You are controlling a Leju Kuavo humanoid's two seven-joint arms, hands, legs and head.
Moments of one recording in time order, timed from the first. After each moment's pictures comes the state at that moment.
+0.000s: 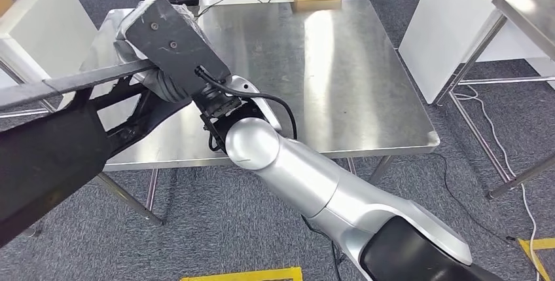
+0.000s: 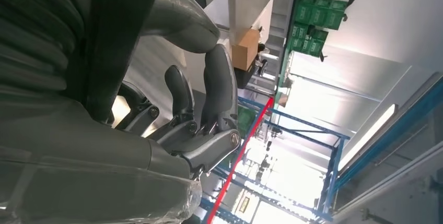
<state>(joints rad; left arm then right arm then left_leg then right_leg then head) -0.11 -0.36 1.56 -0.43 -0.89 0.71 0.09 -1.09 0.34 1.28 -1.02 -0.20 -0.42 -0.06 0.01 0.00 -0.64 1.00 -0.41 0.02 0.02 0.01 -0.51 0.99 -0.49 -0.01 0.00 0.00</state>
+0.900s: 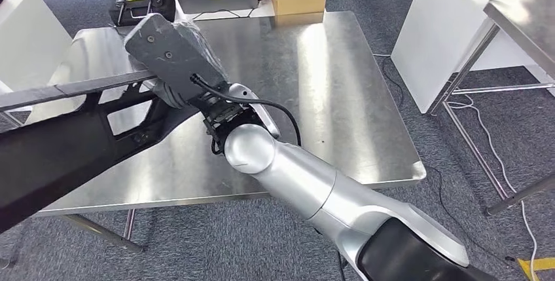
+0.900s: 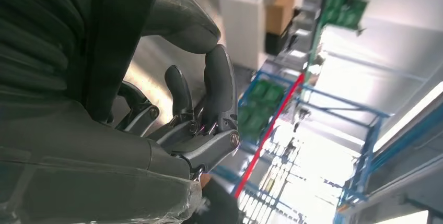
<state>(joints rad) -0.10 -0.36 1.56 -0.46 -0.94 0.71 0.17 -1.07 0.34 1.29 -0.95 -0.10 -0.44 0.00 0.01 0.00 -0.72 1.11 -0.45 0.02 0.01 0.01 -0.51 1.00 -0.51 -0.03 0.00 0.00</state>
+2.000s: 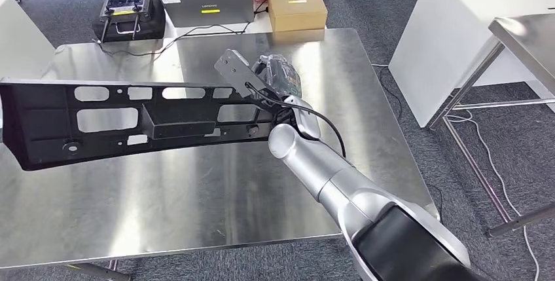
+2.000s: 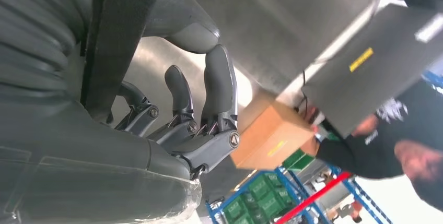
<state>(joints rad) -0.12 -0.37 1.56 -0.42 -0.47 0.70 -0.14 -1.06 0.34 1.09 -0.38 0.40 -0.51 0.16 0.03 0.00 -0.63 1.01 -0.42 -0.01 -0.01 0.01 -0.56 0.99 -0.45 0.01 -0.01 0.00</state>
